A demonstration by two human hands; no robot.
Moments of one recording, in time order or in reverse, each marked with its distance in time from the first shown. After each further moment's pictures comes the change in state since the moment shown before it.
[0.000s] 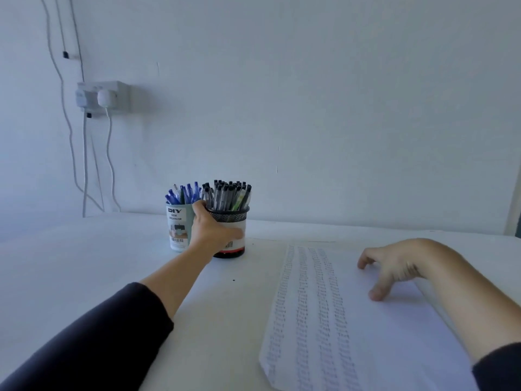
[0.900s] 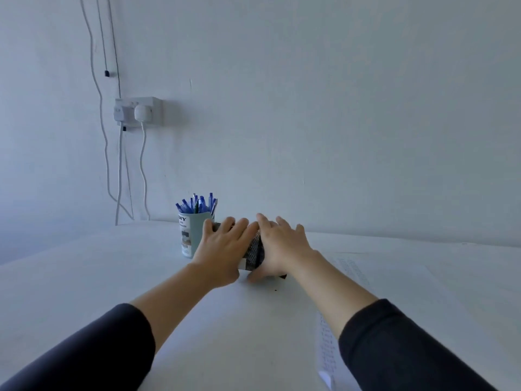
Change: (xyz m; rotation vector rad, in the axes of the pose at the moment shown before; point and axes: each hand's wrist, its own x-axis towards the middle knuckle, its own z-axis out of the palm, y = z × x) left_hand -0.007 -0.032 -0.070 1.183 0.057 0.976; right_hand 0.026 -0.227 0.011 -0.130 0.659 -0.387
